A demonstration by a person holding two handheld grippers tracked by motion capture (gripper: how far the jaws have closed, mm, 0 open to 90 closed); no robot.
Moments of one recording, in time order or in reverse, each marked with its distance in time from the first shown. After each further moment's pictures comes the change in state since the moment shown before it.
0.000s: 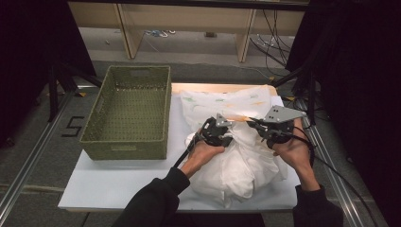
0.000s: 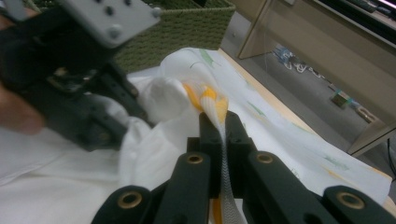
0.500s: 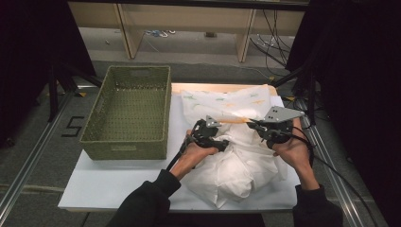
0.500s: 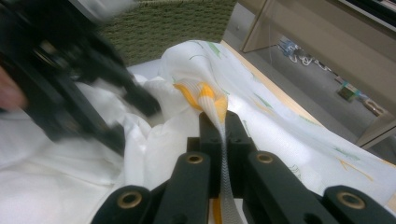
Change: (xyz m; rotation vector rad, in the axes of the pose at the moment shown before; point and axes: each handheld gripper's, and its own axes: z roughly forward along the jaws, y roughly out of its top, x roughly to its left) left arm 0.014 -0.018 -0.024 0.043 0.080 -0.004; right arm -0.003 -0.007 0.005 0.023 0.018 0.017
